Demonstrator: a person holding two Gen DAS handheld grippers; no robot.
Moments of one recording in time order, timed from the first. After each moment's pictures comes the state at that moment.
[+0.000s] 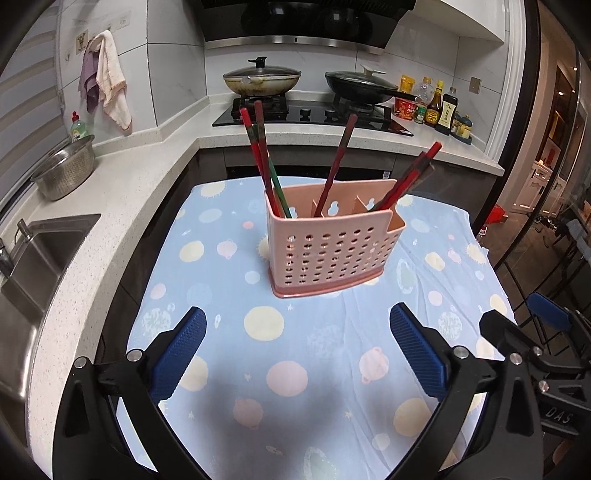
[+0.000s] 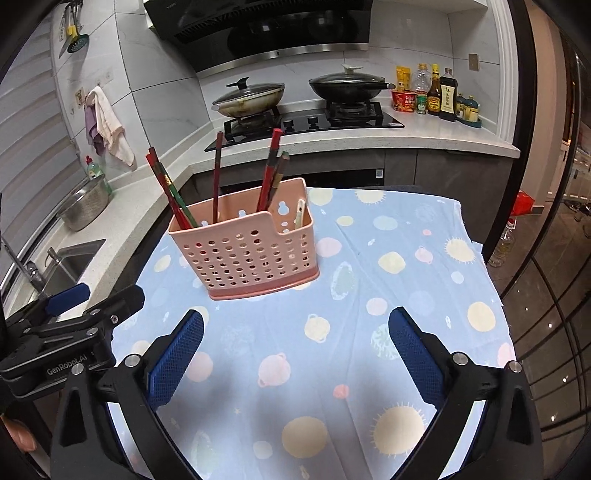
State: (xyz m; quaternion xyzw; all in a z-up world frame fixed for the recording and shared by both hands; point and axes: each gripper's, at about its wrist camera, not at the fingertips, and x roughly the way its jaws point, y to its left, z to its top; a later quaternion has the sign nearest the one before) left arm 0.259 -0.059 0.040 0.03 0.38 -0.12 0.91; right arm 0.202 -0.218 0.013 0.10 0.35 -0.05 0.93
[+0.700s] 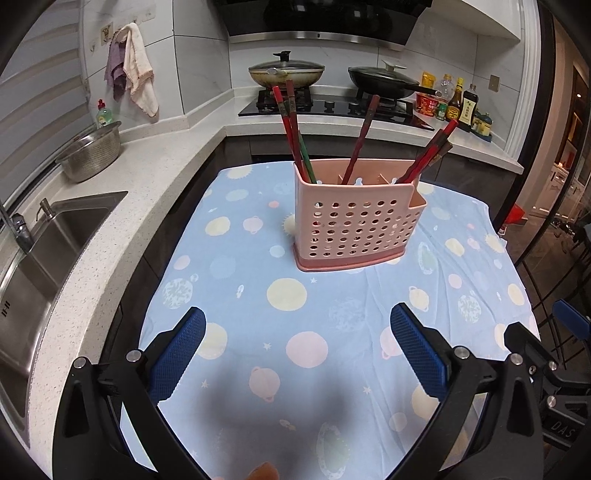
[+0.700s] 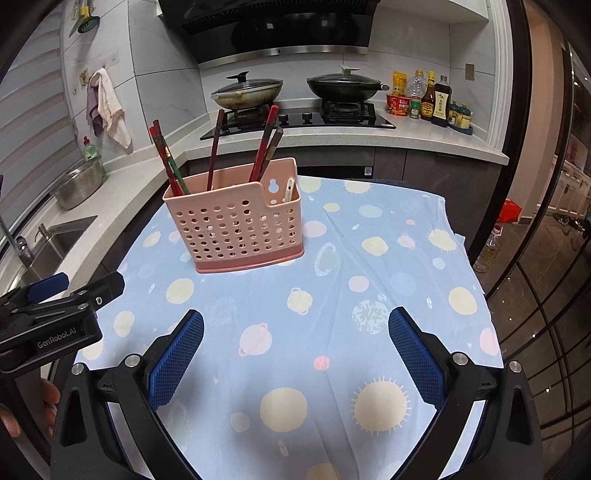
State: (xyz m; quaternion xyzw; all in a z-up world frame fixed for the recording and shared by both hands) left arm 0.230 -0.047 0.025 0.03 0.39 -0.08 0.92; right arm 0.171 -0.210 0.000 0.06 0.36 -0.07 0.93
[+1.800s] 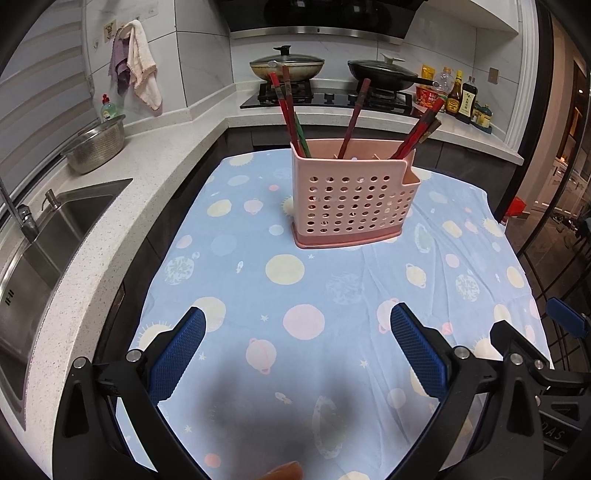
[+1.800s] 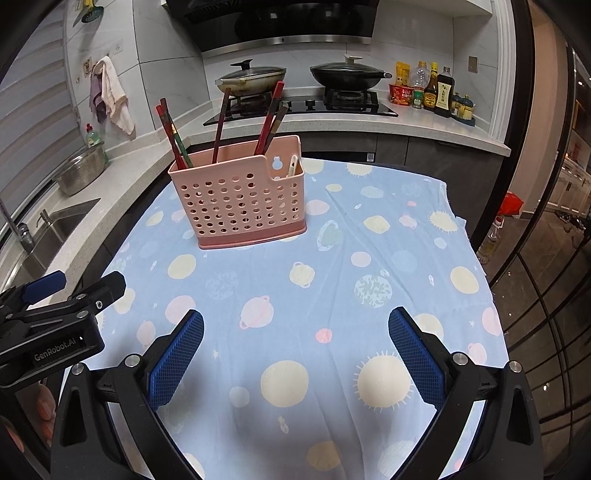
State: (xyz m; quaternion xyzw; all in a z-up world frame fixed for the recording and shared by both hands) left arm 0.204 -0.051 0.013 0.04 0.39 -0.07 0.92; right arm 0.158 -0.204 -0.015 0.06 0.38 -0.06 0.92
